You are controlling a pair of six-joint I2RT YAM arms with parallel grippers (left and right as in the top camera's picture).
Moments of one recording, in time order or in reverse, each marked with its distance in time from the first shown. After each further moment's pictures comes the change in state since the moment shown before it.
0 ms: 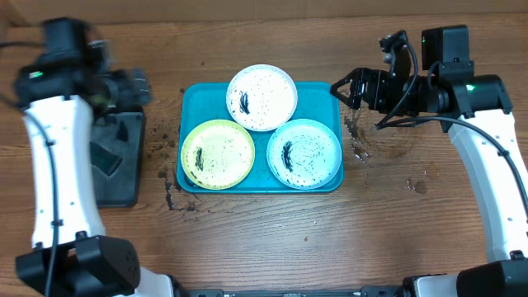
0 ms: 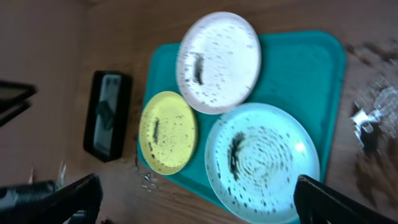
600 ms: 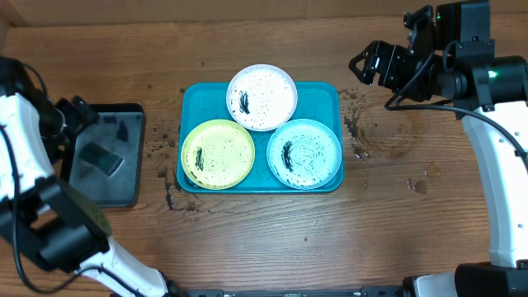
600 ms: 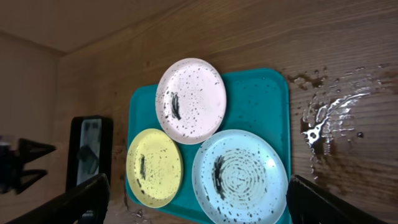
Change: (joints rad) left arm 0.290 0.299 0.009 -0.003 0.014 -0.099; right arm 0.009 0.032 0.236 -0.110 0.187 0.119
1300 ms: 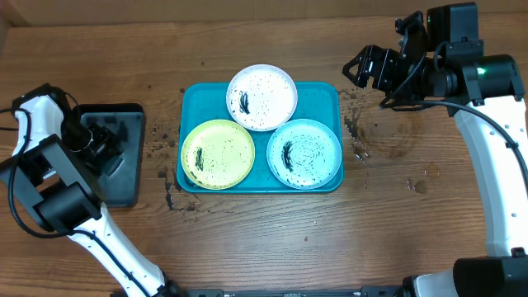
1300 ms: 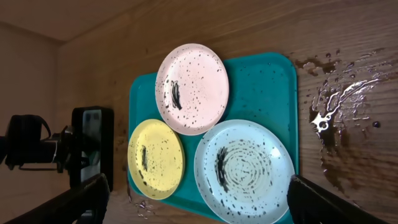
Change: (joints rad) left arm -0.012 0.304 0.000 -0.013 0.000 -0.049; right arm 0.003 0.026 -0.033 0.007 -0.030 0.004
